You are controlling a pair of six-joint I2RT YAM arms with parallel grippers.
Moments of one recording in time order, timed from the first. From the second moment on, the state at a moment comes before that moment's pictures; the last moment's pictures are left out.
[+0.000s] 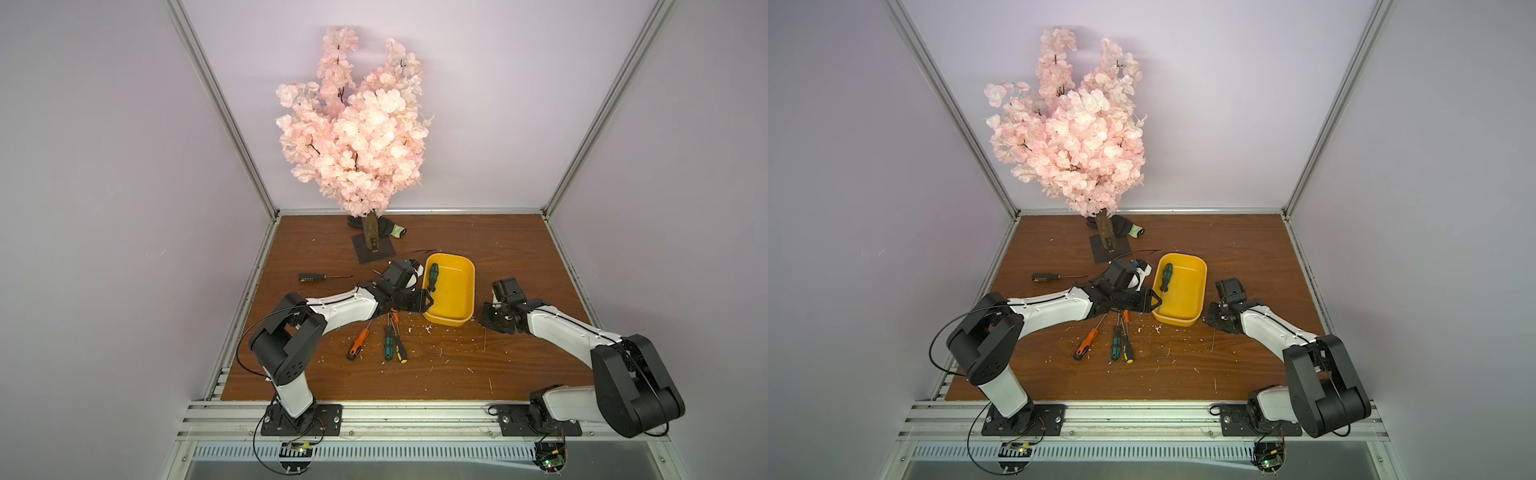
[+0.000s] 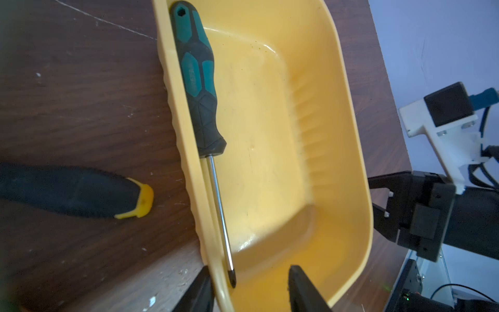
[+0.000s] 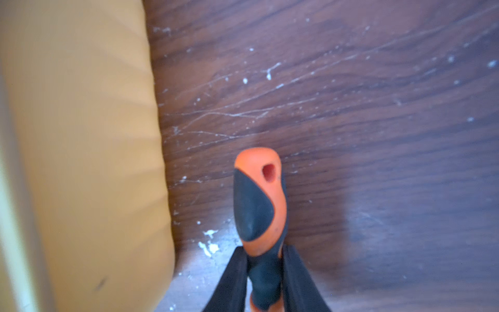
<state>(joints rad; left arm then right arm) -0.73 1.73 1.01 -0.05 0.32 -0.55 0.31 1.36 0.63 -0.41 0.01 0.61</state>
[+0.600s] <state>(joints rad) -0.74 1.70 1.02 -0.07 0.32 -0.52 0.29 1.40 0.67 -0.45 0.05 0.58</state>
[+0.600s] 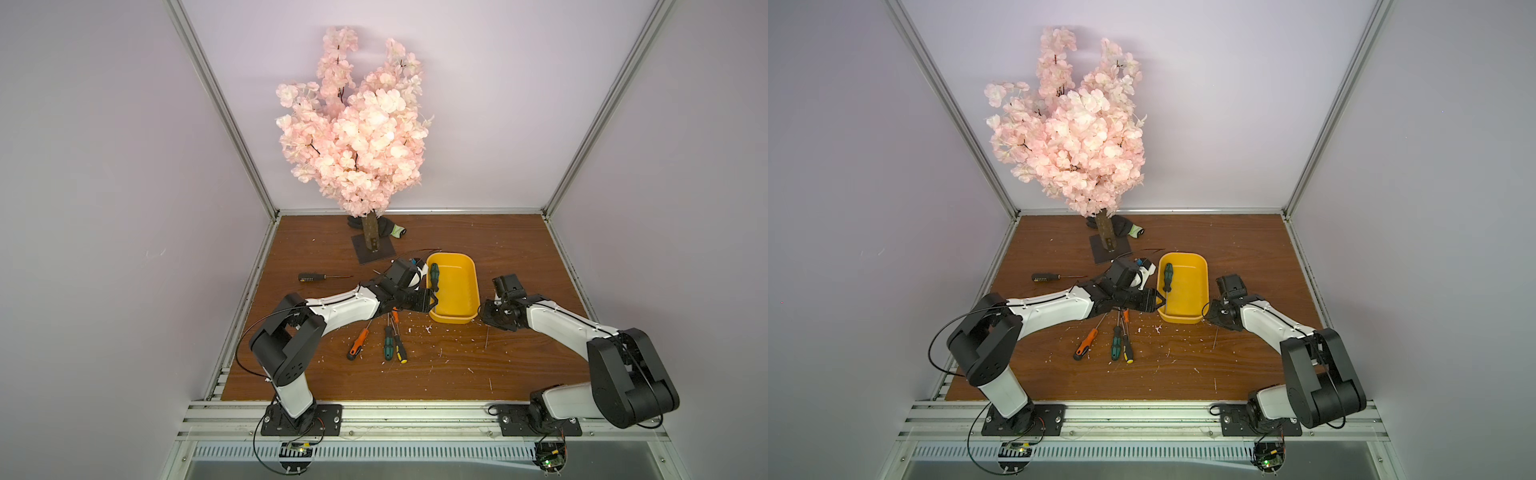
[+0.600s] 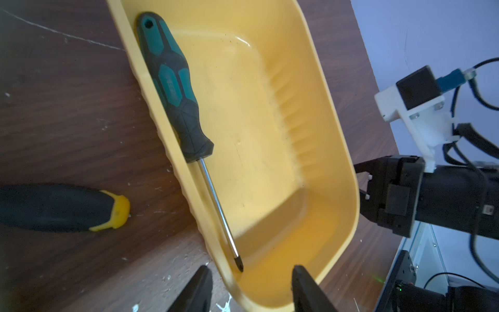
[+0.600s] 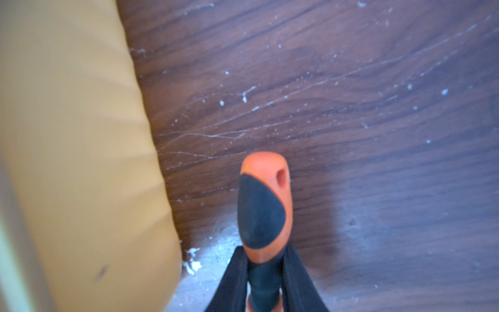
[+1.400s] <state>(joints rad) -0.63 1.46 0.88 -0.10 0.10 -0.55 0.28 1.31 0.96 -0.58 0.07 0.54</state>
